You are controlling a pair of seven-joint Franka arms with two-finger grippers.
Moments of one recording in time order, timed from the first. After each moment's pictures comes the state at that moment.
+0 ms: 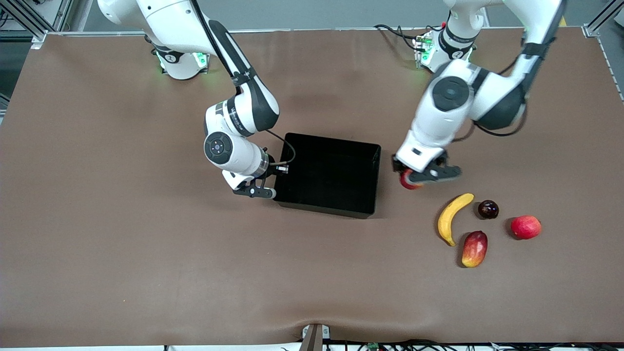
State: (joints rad) left arm 0.14 0.23 -0.68 -2.00 0.27 2.20 -0.79; right arm 0.79 0.54 -0.23 -1.76 0.57 2.22 0.38
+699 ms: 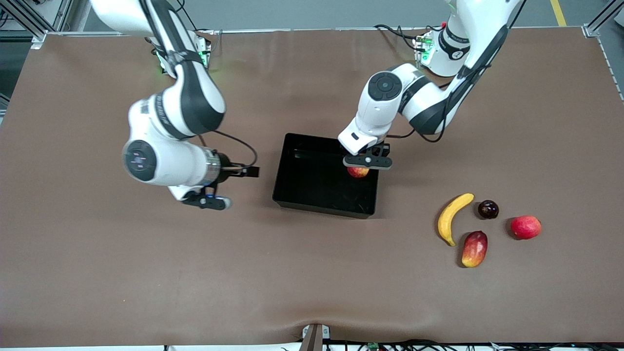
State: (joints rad) left arm -0.01 0.43 -0.70 -2.00 0.42 2.37 -0.82; right arm 0.67 0.47 -0.38 -1.46 0.47 1.69 0.37
